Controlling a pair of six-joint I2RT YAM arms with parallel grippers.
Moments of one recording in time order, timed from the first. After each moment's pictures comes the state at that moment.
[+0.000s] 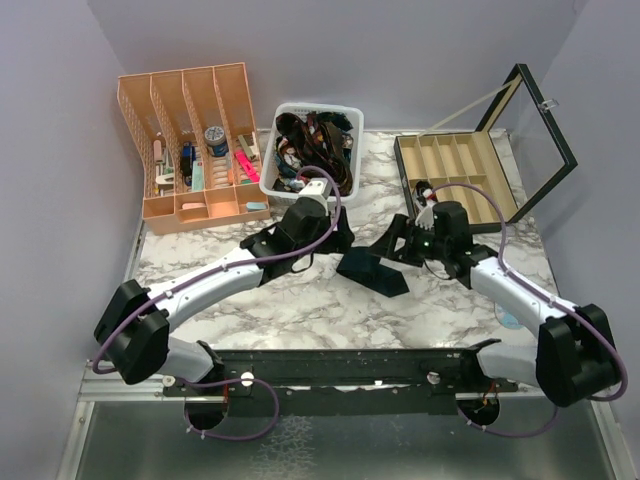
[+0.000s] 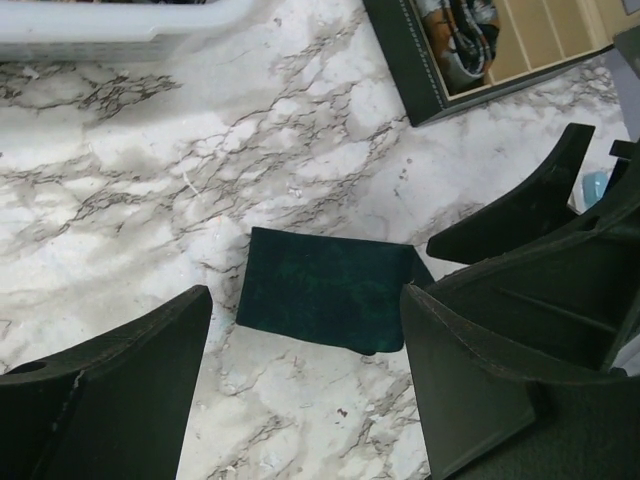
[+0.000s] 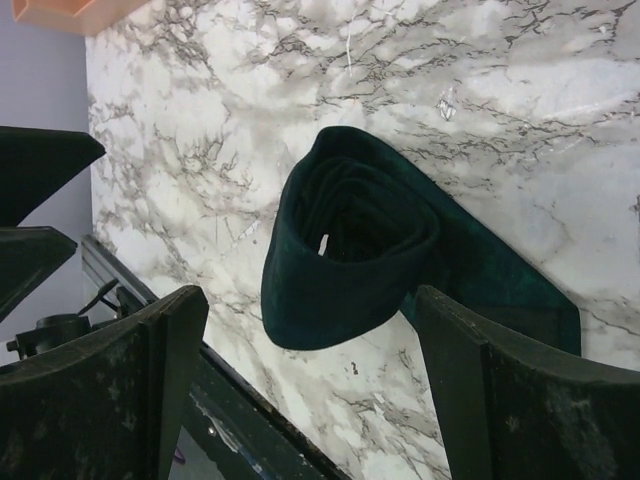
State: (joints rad) left arm -0.83 1.38 0.99 -0.11 -0.16 -0.59; right arm 0.34 1.20 0.64 -0.06 -0.45 0.64
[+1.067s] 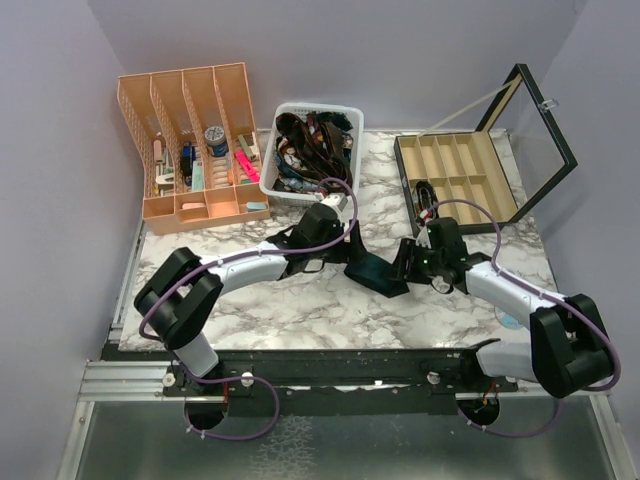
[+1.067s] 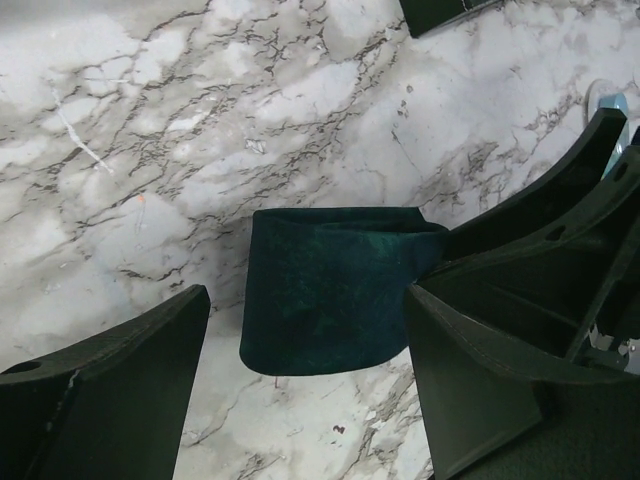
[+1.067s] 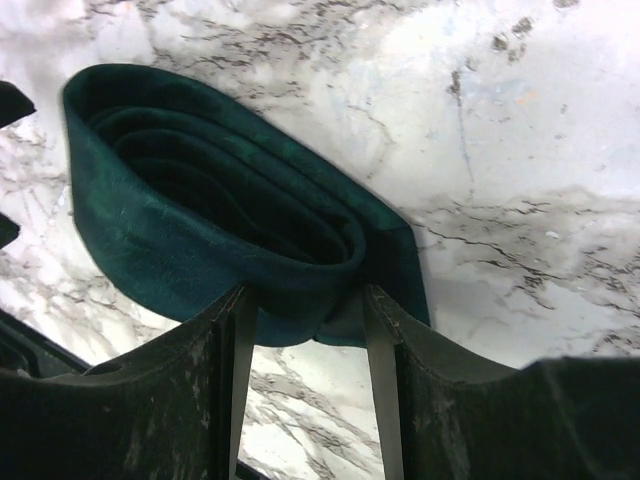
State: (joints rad) left arm -0.79 1.64 0.94 0.08 0.09 -0.63; right arm 0.34 1.28 0.57 -0.19 -0.31 0.48
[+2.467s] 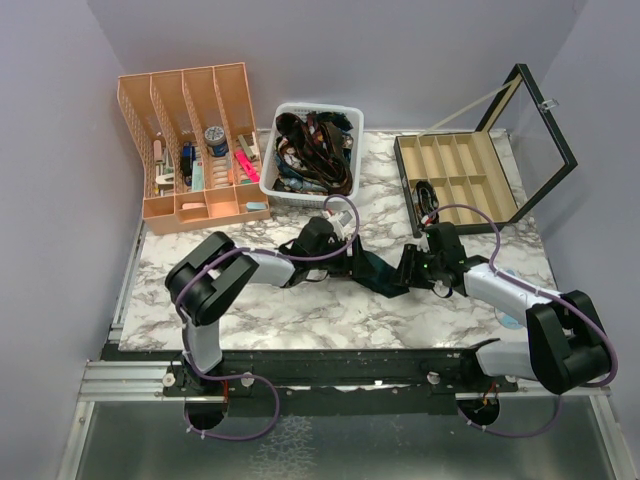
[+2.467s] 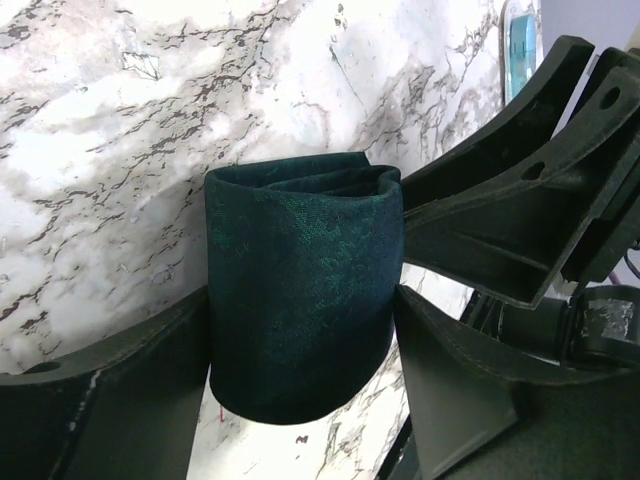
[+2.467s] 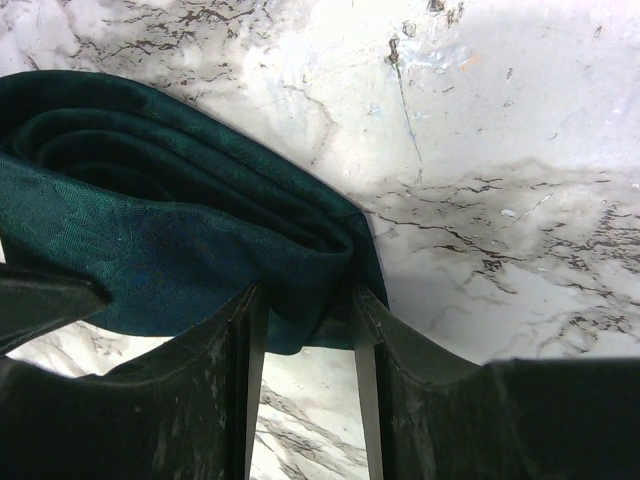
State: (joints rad) left arm -0.76 1.84 0.82 0.48 0.42 -0.78; right arm 0.34 1.30 0.53 -0.18 -0.23 0.48
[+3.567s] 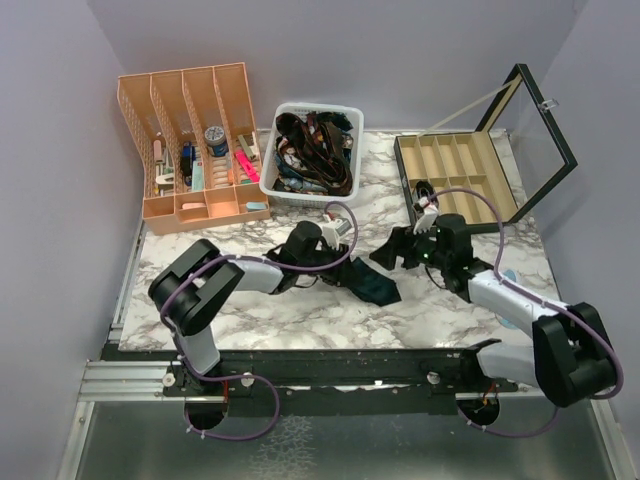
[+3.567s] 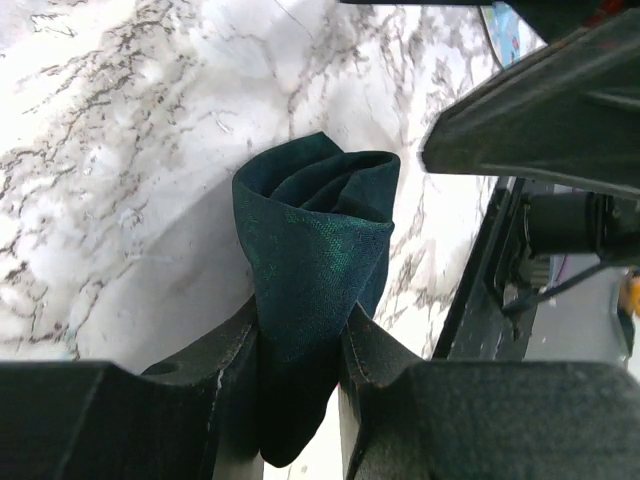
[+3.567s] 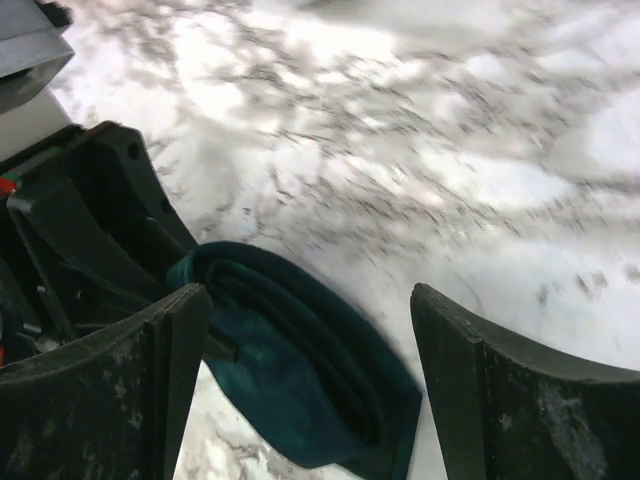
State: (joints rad) left arm -0.74 1.77 0.73 0.53 0.55 -0.59; right arm 0.34 1.21 0.52 0.13 -0.40 0.37
